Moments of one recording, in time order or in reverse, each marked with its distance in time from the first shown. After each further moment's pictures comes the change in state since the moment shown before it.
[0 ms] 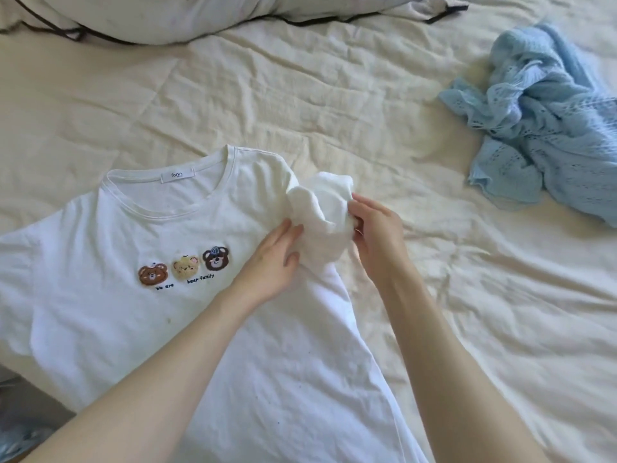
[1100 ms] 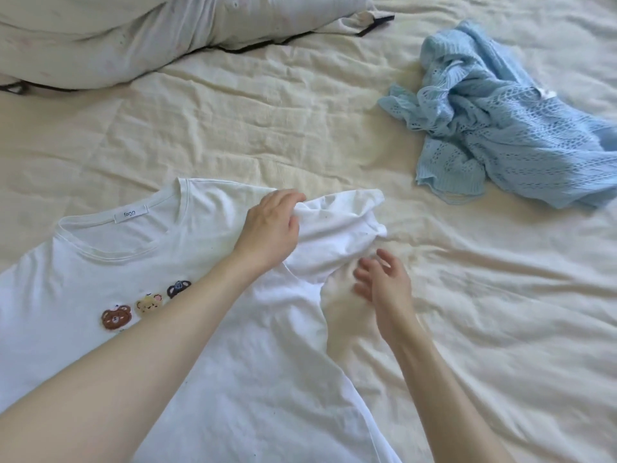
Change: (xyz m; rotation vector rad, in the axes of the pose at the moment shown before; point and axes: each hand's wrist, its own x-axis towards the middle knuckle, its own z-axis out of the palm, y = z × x) left_hand 0.070 0.078 -0.004 0.238 0.162 0.235; right_hand -0.027 0.023 -0.088 -0.088 0.329 0.085
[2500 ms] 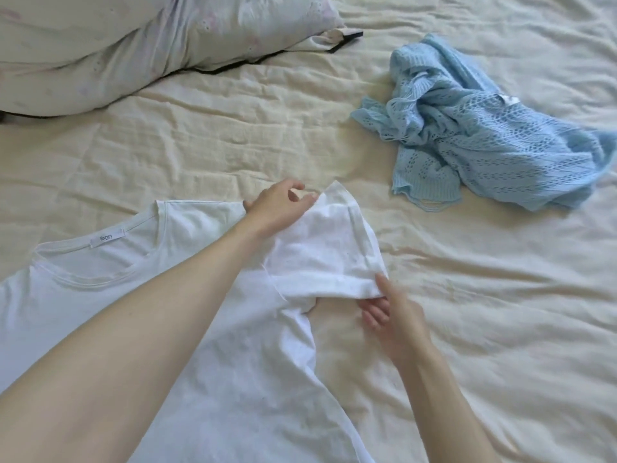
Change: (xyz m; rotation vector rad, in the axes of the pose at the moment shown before) left_hand 0.069 0.027 0.011 -0.191 -0.173 -0.283; right_hand 0.001 0.003 -0.041 0.327 0.014 0.228
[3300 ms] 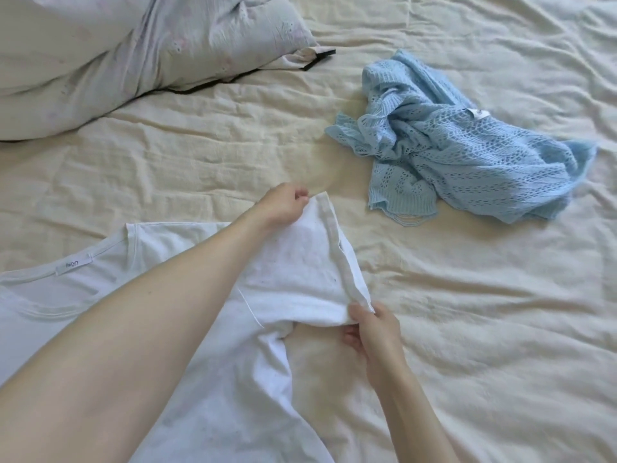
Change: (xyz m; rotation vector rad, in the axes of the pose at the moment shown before) left_hand 0.041 0.046 0.018 0.092 -0.163 0.058; right_hand 0.014 -0.001 -0.001 -0.270 0.027 -0.127
